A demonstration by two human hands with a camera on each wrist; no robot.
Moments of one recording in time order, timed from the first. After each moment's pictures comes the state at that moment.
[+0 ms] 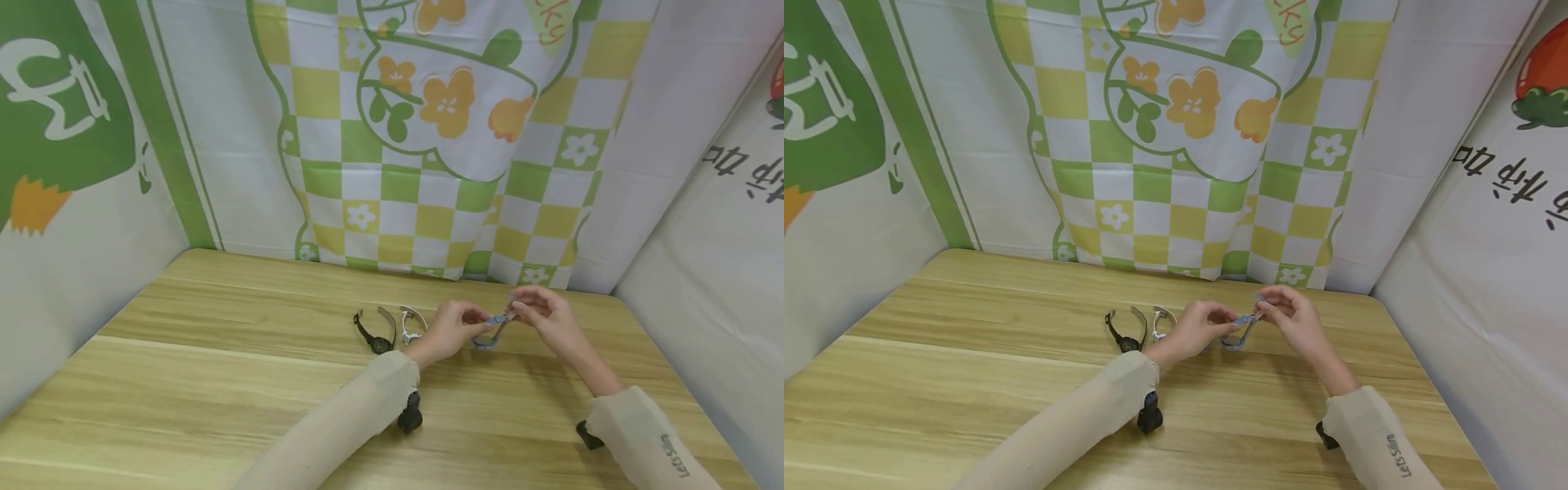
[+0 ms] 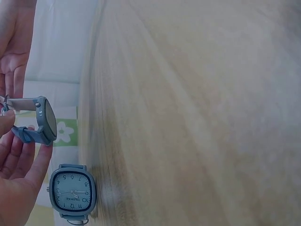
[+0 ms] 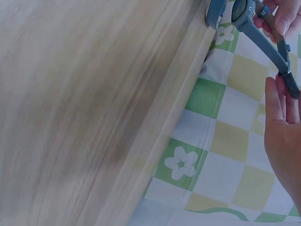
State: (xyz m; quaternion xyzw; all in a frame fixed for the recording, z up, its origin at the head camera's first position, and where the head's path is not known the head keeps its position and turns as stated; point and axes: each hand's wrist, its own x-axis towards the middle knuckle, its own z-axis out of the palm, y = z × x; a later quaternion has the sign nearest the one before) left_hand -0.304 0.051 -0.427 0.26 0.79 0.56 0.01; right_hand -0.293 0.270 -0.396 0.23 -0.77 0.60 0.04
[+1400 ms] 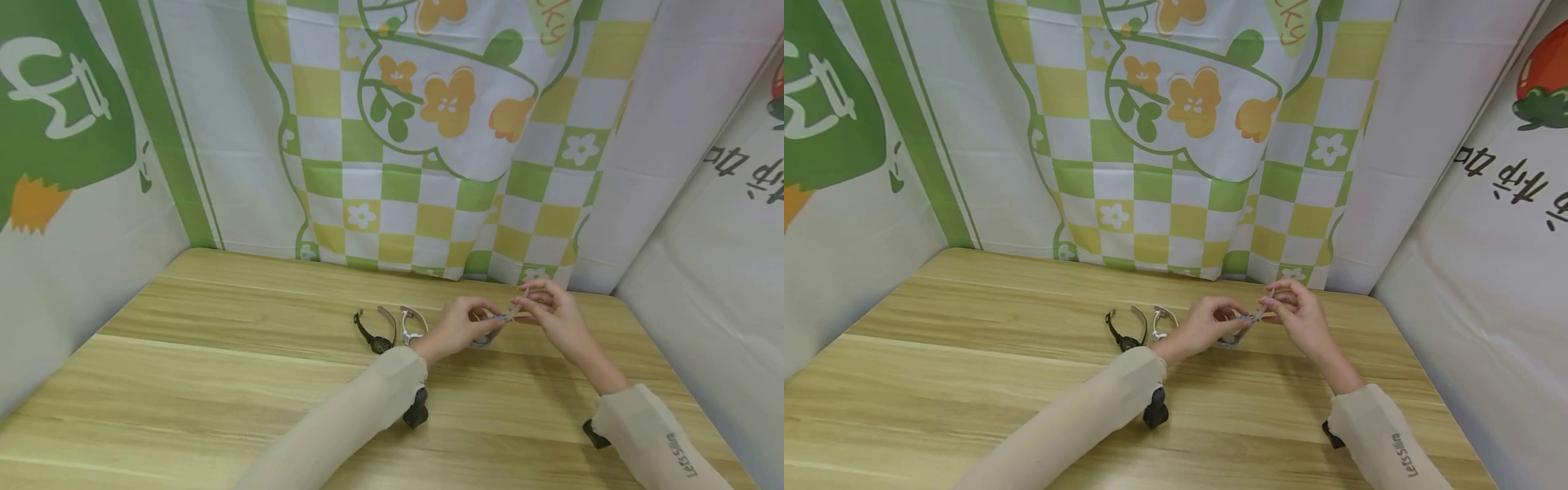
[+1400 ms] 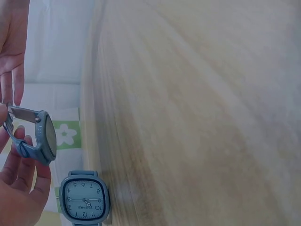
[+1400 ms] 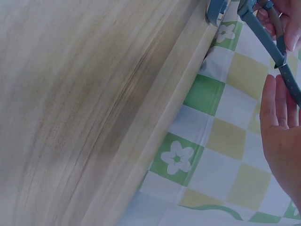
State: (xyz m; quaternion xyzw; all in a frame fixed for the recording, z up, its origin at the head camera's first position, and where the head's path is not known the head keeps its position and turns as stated) left_hand -0.308 0.060 -0.423 0.26 0.78 0.57 0.02; right_hand -0.292 0.274 -0.388 0.23 -0.78 0.58 0.06
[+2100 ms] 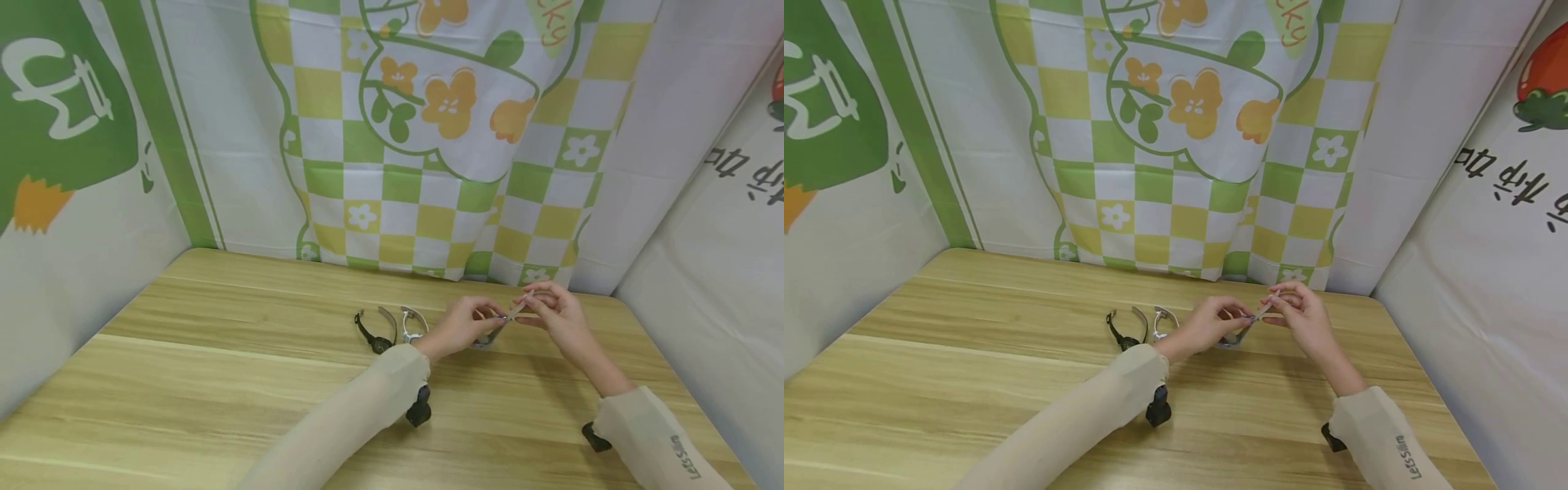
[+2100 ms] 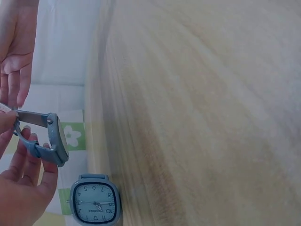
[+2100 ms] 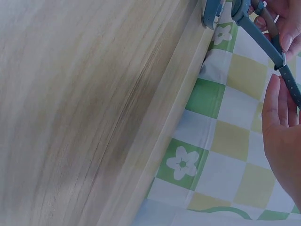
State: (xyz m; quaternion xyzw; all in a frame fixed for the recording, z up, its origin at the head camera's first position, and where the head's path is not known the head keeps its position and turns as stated) left_hand -0.307 0.061 -0.415 0.26 0.78 0.56 0.05; right_hand -0.292 0.277 -0.391 0.21 -0.73 0.64 0.04
